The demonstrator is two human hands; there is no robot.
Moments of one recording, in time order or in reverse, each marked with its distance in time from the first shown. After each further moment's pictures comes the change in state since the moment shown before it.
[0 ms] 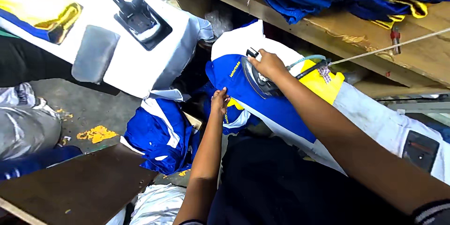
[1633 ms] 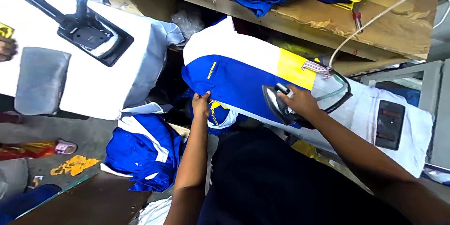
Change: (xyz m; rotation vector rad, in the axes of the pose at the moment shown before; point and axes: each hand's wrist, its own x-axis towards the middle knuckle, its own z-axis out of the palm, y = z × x) left_hand -0.001 0.001 0.008 0.250 -0.050 0.122; right_hand -0.143 0.152 0.009 0.004 0.028 0.234
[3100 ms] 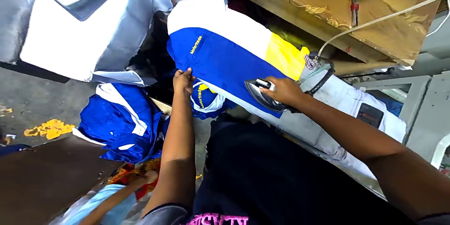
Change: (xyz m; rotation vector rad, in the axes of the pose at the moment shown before) left_hand -0.005 -0.010 0.008 -0.151 0.125 0.018; right_hand 0.011 0.030 -0.011 -0.201 -0.163 -0.390
